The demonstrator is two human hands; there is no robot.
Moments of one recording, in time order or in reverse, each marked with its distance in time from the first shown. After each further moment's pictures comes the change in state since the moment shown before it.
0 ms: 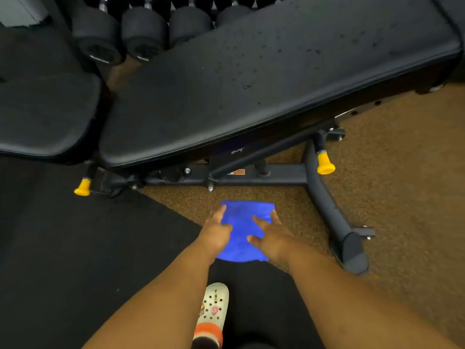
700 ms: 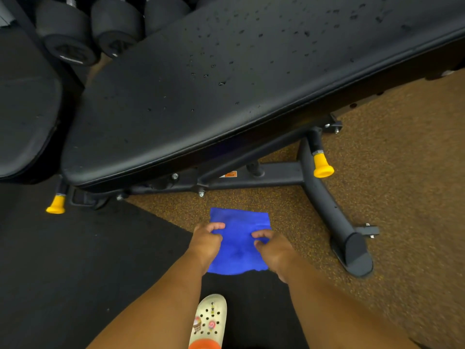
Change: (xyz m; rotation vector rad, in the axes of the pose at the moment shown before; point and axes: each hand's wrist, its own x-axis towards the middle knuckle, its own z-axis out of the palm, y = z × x) left_hand 0.036 0.002 0.011 -0.073 0.114 -0.086; right_hand 0.045 0.029 0.023 0.699 0.176 0.179
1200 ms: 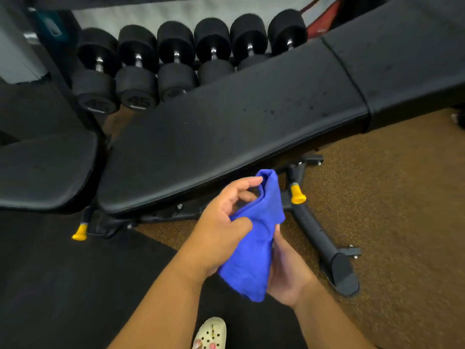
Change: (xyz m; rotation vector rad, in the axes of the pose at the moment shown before) left_hand -0.198 0.152 -0.050 -0.198 -0.314 0.748; right_hand -0.126 -0.051 -0.056 1.223 -0.602 -0.032
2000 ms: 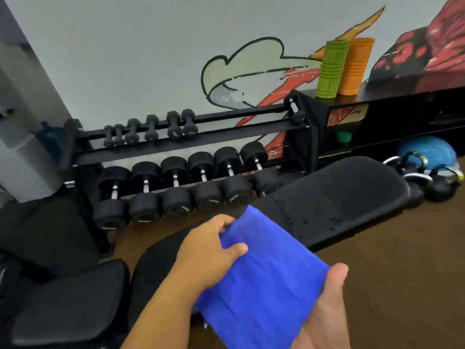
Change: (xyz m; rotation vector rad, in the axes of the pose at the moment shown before) left_hand -0.011 0.311 -0.030 0.751 0.093 0.129; right_hand -0.250 -0.088 0.309 0.114 -0.404 -0.540
